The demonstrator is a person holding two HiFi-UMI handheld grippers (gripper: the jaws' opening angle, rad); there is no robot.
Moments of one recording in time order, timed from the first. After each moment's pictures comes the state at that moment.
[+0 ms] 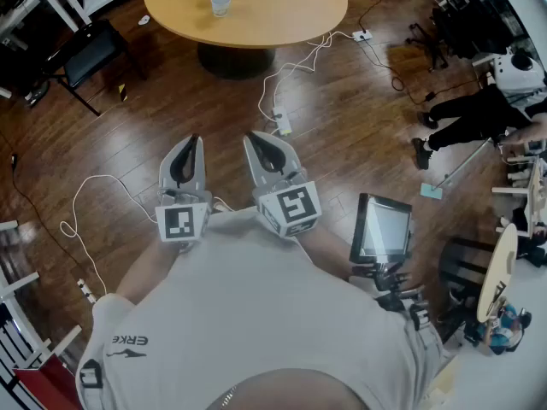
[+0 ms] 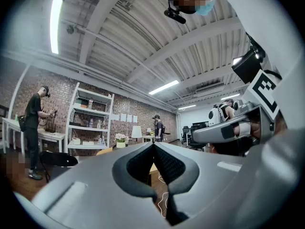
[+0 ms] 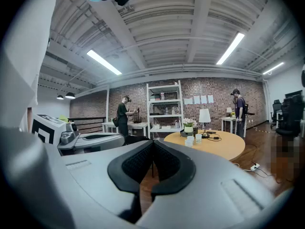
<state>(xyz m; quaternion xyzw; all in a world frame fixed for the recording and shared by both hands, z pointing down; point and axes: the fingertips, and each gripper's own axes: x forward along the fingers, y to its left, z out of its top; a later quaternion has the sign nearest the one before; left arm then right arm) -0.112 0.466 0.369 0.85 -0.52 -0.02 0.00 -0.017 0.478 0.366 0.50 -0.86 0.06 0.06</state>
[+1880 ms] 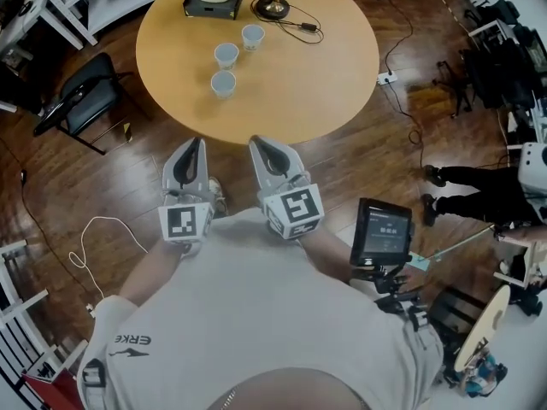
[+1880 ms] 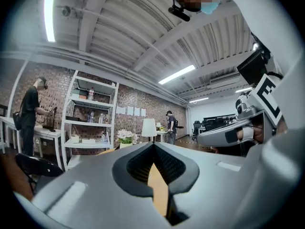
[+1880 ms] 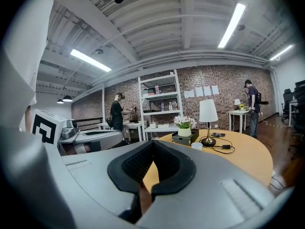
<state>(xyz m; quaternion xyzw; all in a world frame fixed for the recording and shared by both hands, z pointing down) -0.080 0.119 0.390 0.82 -0.57 0.00 0.02 0.028 0.128 0.395 0.47 -0.87 0.10 0.07</state>
